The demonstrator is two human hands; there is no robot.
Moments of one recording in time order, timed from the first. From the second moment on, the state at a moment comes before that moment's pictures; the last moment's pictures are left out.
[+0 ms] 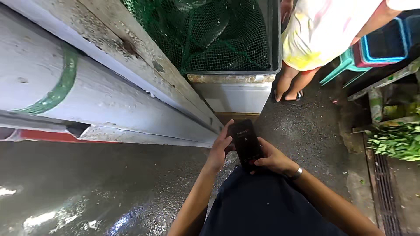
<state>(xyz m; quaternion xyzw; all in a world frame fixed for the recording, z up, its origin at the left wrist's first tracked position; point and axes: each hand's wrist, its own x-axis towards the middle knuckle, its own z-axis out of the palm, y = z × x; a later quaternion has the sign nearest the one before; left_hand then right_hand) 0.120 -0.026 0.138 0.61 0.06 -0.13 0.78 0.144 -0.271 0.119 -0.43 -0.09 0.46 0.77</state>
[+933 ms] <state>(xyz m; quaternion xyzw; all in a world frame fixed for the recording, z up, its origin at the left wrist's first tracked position) 0.119 -0.042 0.134 0.63 0.06 -0.15 0.76 0.134 -0.280 0.114 -0.42 -0.02 0.46 0.78</state>
